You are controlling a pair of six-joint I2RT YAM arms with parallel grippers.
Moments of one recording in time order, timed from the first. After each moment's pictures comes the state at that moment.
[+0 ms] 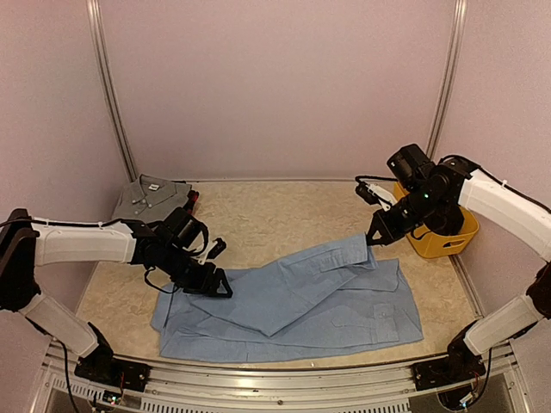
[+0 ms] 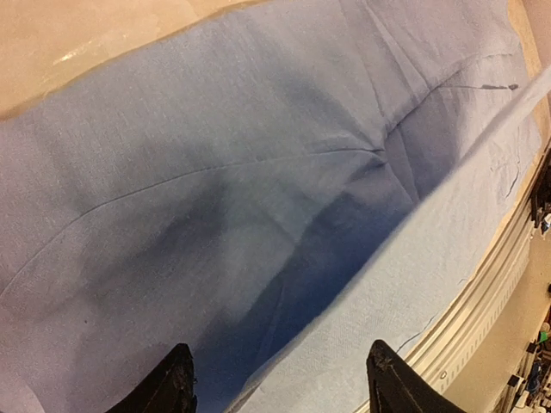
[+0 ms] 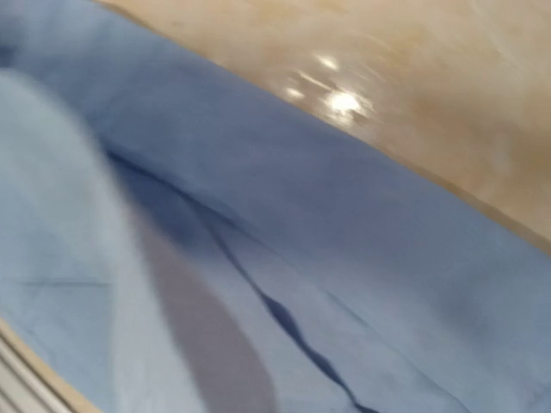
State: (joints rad) left arm -0.69 1.47 0.83 -0.46 0.37 -0.40; right arm 0.54 1.39 1.31 -1.00 -0.27 0.04
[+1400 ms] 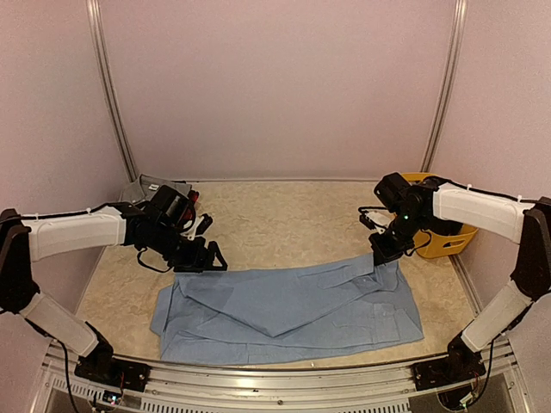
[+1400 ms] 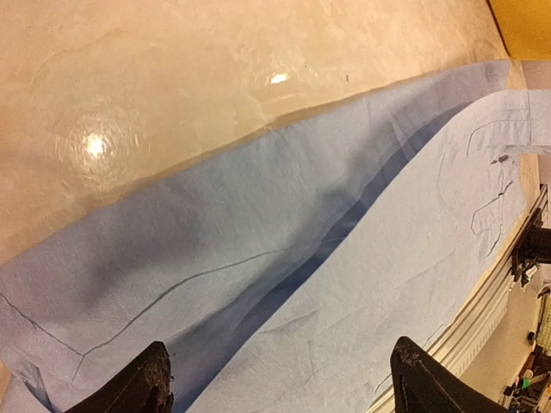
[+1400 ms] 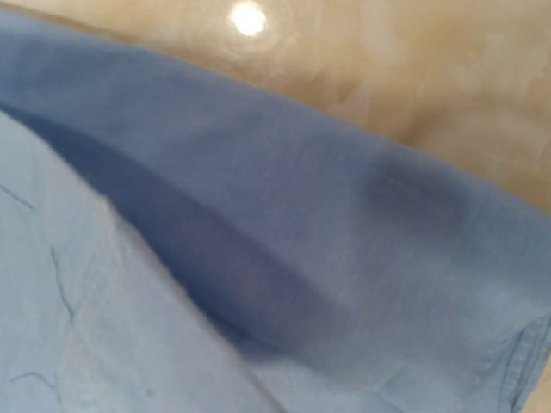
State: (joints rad) left arm -0.57 1.46 0.92 -0.52 0.36 -0.40; right arm 0.48 1.53 1.16 -0.92 -0.09 0.08
